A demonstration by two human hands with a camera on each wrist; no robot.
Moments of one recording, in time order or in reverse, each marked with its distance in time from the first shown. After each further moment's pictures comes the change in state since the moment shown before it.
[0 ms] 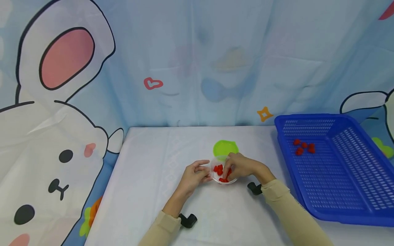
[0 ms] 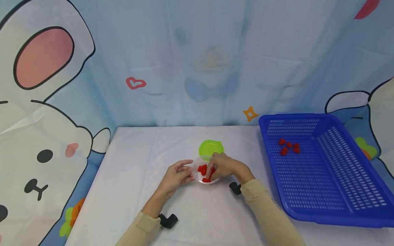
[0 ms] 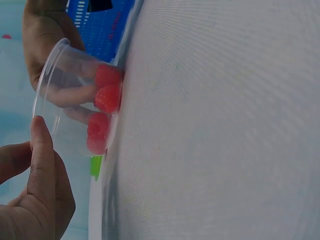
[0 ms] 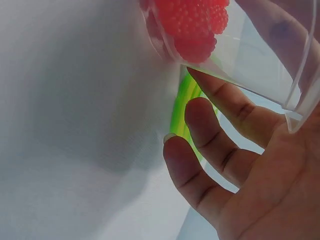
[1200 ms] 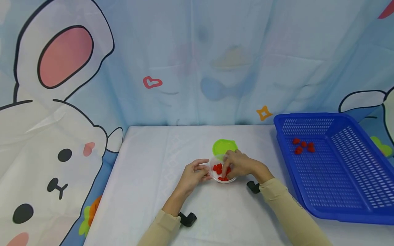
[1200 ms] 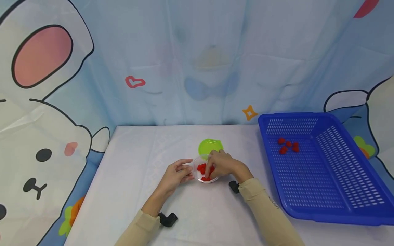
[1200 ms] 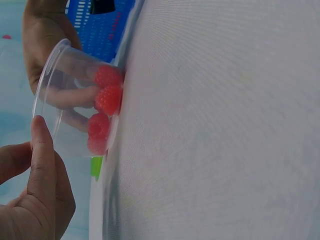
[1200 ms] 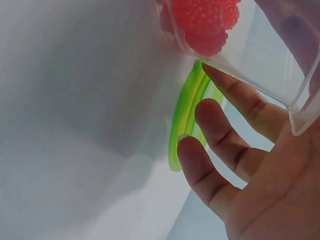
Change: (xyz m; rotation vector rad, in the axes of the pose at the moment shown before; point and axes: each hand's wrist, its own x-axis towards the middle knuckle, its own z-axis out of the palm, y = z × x) left_hand 0.001 0.001 0.001 0.011 0.004 -0.001; right_hand 0.002 -0.008 0.004 -0.134 0.040 0.175
